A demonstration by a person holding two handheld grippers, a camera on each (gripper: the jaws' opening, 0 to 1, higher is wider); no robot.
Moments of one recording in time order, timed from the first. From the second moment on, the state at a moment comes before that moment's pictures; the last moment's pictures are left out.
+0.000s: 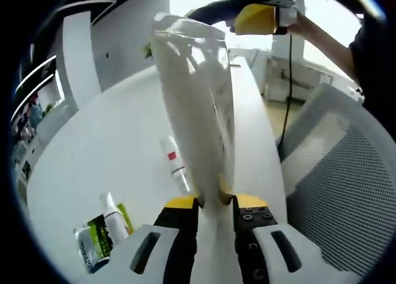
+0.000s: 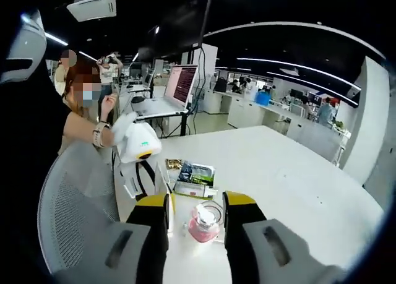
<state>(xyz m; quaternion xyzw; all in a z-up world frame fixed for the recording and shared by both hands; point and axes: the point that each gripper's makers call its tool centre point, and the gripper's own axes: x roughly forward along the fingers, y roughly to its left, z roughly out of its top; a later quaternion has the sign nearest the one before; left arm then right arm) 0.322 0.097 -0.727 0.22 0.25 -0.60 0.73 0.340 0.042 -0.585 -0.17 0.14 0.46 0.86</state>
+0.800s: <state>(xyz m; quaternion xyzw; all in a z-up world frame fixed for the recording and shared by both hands) 0.338 0.080 -0.726 0.21 0.25 -0.60 0.73 0.332 0.011 -0.679 -0.13 0.26 0.39 0.87</state>
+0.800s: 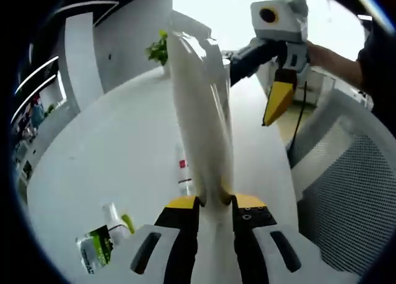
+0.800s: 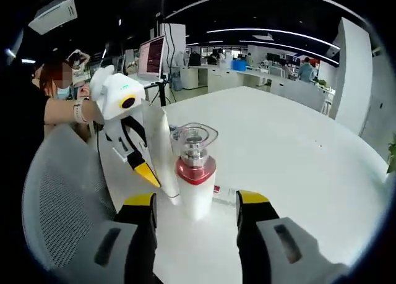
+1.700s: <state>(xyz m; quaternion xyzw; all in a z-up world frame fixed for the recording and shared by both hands) 0.346 0.076 -0.726 0.21 0.24 -0.59 0.74 0.330 0.016 -0.692 -0.13 0.28 0.39 0.87</state>
